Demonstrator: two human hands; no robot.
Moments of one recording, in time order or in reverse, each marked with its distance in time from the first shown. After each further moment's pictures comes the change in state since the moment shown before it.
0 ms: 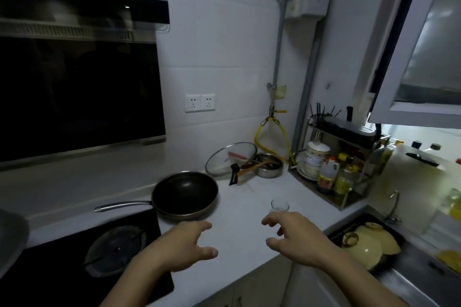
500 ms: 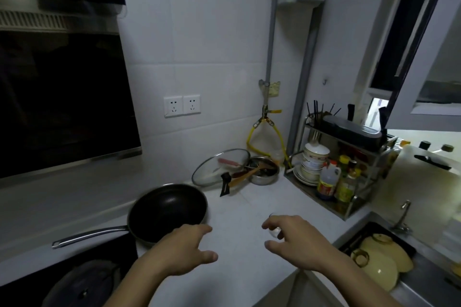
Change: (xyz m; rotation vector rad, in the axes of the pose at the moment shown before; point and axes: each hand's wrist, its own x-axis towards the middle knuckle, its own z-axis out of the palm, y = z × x) left_hand 0.147 -0.001 -0.026 0.085 -0.051 0.043; right_hand 0.120 0.059 -0.010 0.028 -0.001 0.041
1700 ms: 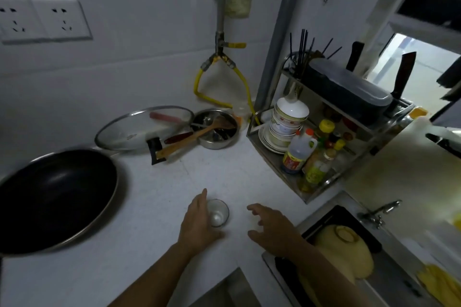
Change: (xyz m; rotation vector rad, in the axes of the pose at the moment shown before) left_hand 0.370 0.105 0.217 -0.343 0.142 -0.175; right_hand 0.178 0.316 0.047 0.146 -0.199 0.195
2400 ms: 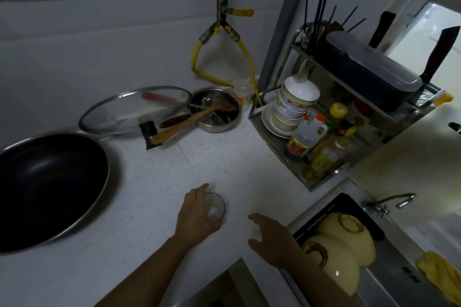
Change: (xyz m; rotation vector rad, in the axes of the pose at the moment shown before) left_hand 0.029 -0.037 0.011 0.022 0.054 0.089; right_hand 0.016 0.018 0.050 -0.032 -0.172 0.098
